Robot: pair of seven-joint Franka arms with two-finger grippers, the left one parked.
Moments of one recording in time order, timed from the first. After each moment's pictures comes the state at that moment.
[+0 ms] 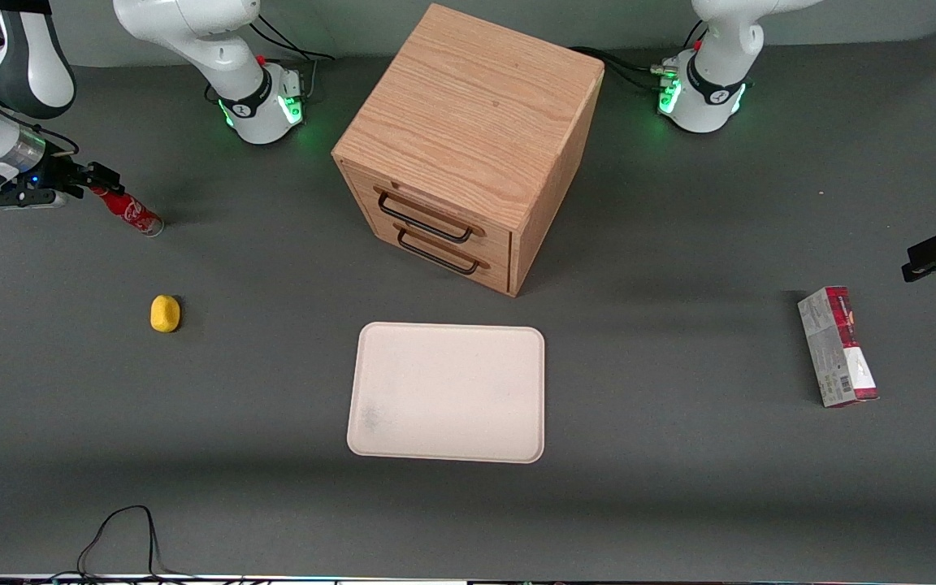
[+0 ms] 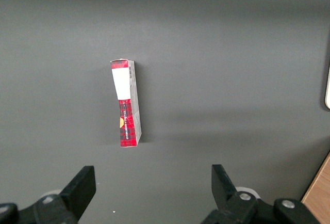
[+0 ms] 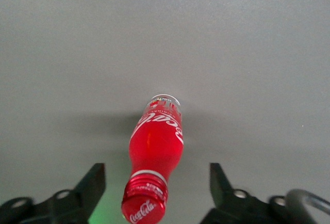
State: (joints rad) arm 0.16 -0.39 -0.86 -2.66 -0.45 2.22 -0.34
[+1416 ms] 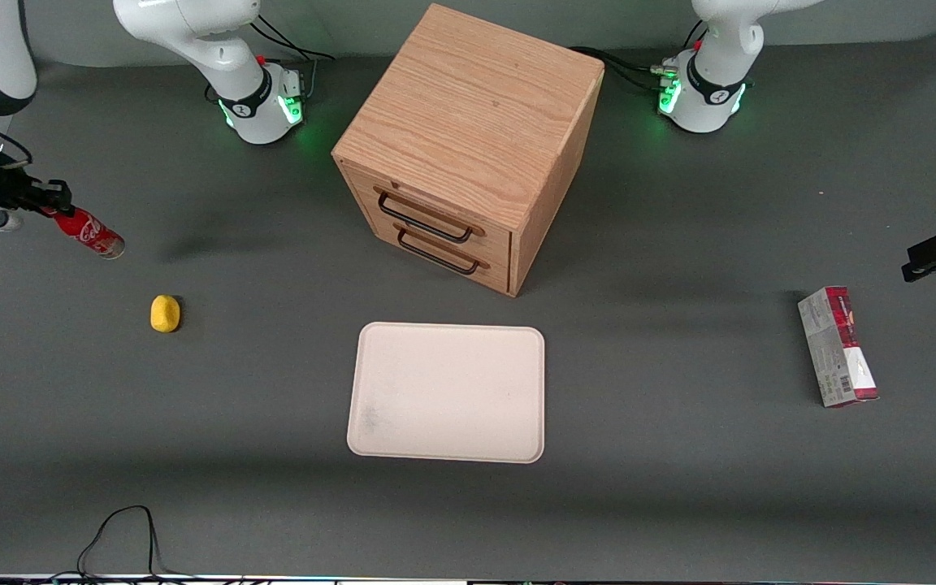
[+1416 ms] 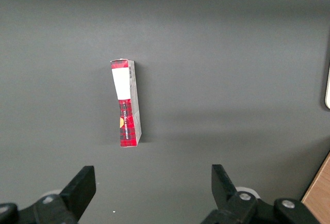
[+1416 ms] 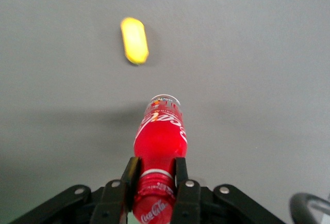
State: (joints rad) arm 0.16 -0.26 -0.44 -2.19 -0.25 1.84 -0.21
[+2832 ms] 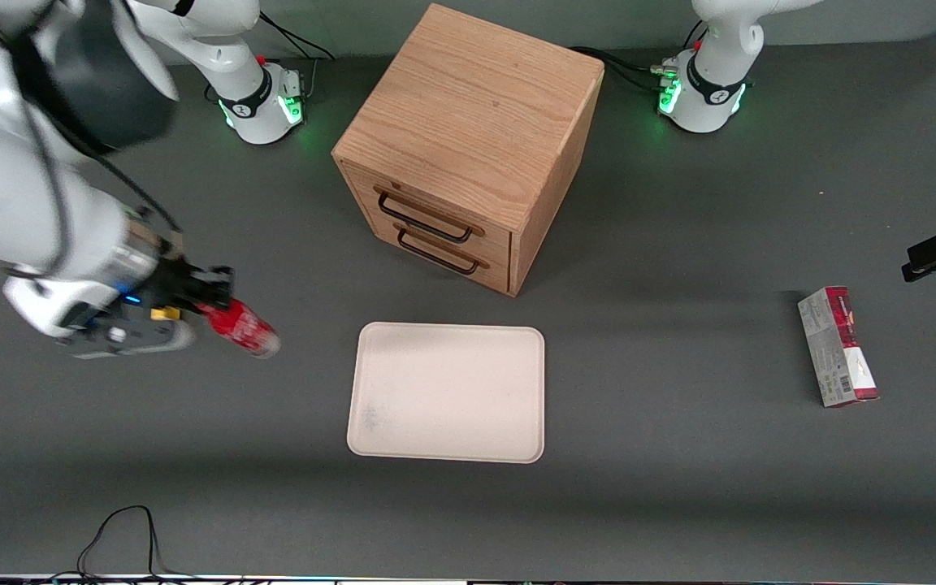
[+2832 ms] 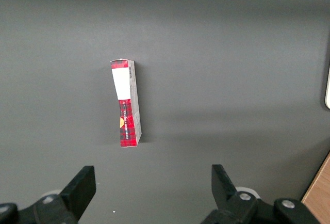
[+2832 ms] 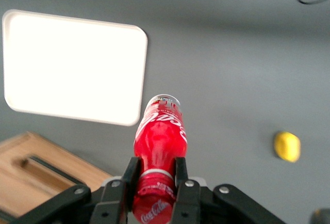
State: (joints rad) arm 0.00 0.47 0.47 -1.15 -0.19 1.56 0.37
